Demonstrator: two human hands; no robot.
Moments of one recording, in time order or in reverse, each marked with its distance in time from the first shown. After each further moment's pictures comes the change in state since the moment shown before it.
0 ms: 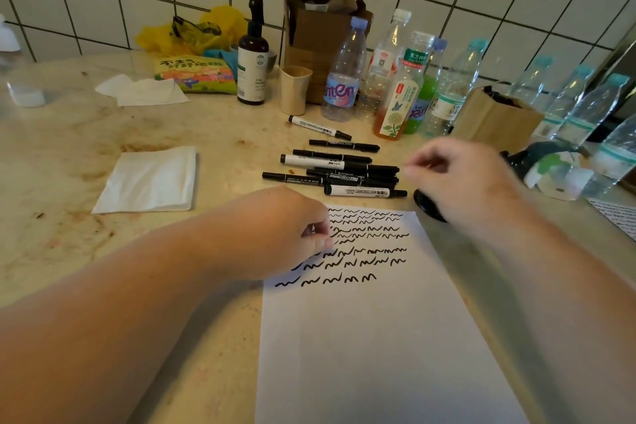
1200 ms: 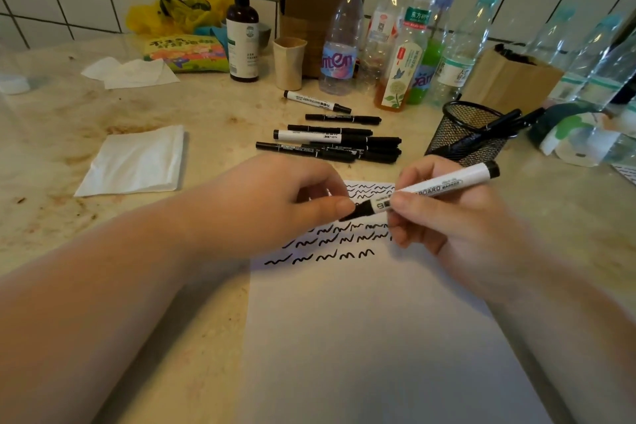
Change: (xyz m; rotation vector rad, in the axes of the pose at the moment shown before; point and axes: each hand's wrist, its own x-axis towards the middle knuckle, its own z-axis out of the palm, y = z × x) left_hand -0.005 0.018 -0.010 -0.200 0.040 0.044; right_hand -0.060 0.014 0.023 1.034 -0.343 0.059
